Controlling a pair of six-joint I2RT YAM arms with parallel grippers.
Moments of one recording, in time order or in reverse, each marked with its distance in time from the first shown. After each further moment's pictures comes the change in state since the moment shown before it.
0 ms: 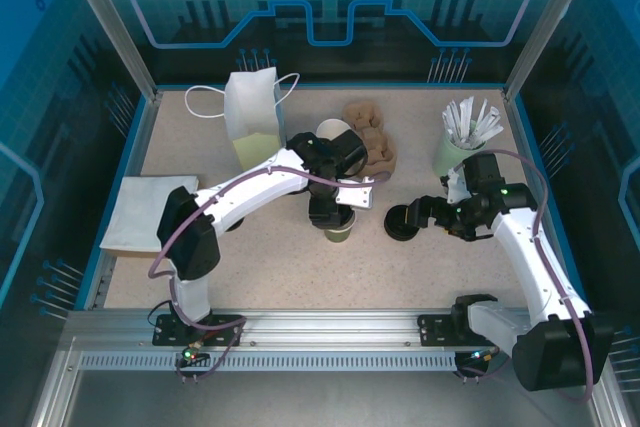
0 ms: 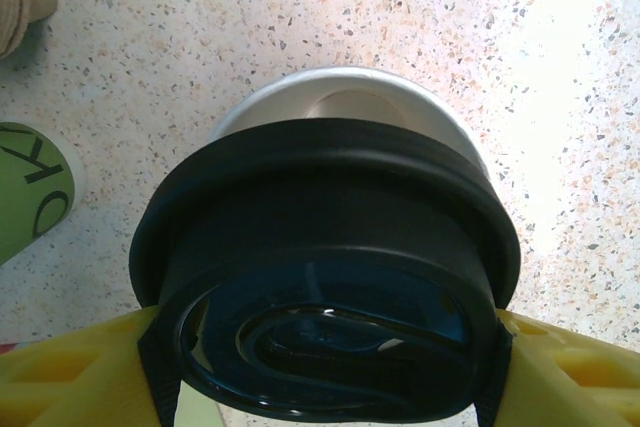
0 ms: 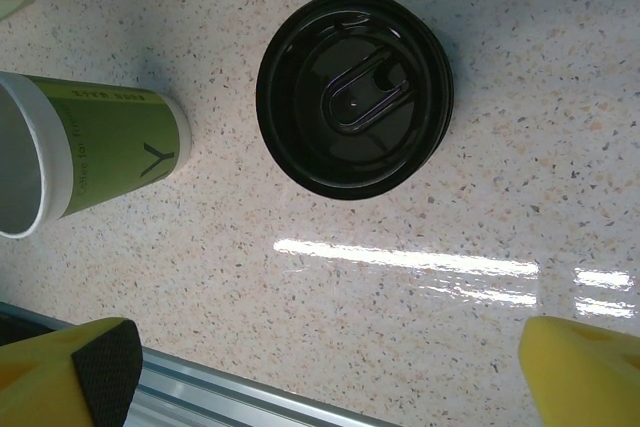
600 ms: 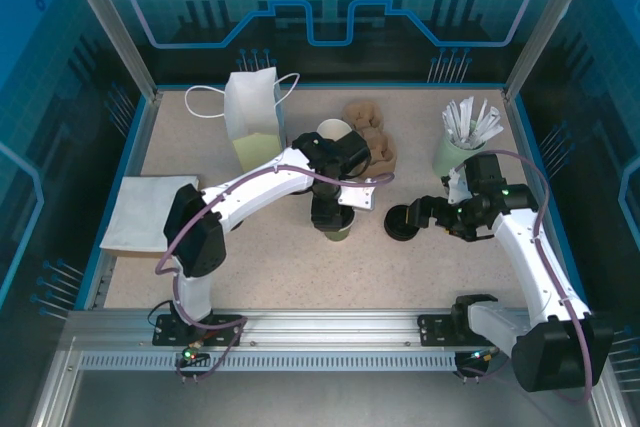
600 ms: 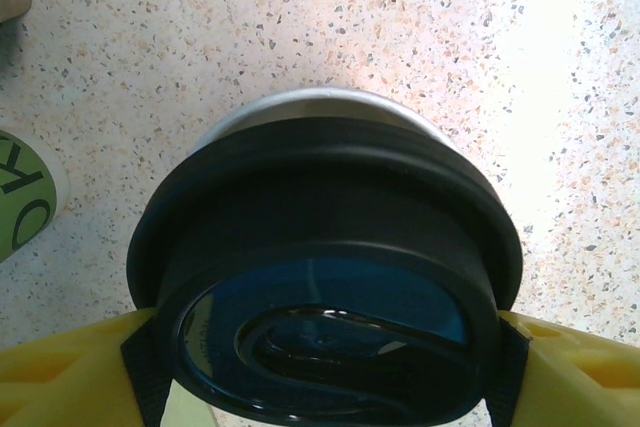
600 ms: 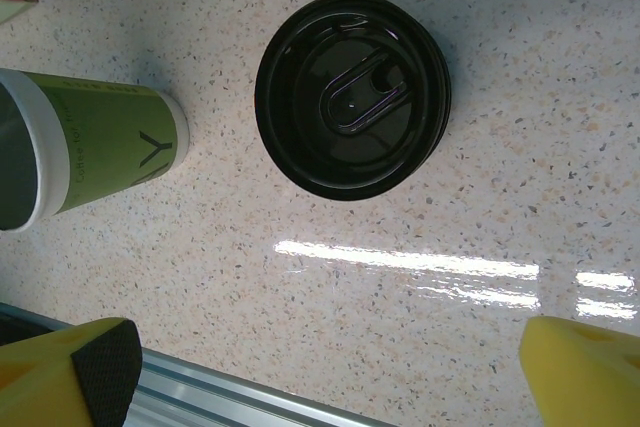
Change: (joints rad) left arm -0.005 0.037 0.031 -0.020 0.001 -0.001; right arm -0.007 -0.003 -0.003 0.001 -0.005 -0.006
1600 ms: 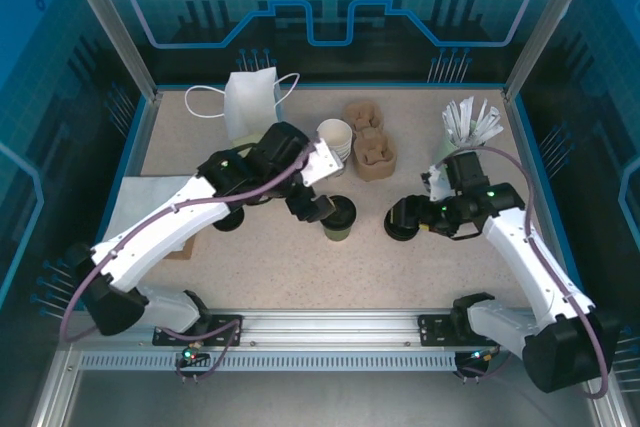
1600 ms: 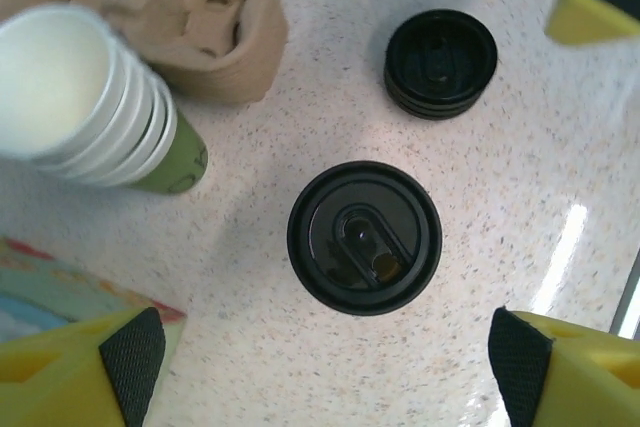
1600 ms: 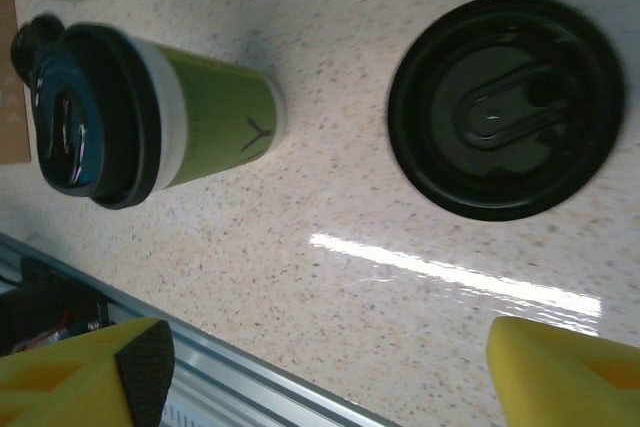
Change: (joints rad) left arm 0.086 -0.563 -0.367 0.368 0.083 -0.563; right arm 0.204 0.020 0.003 0.122 -0.051 0.115
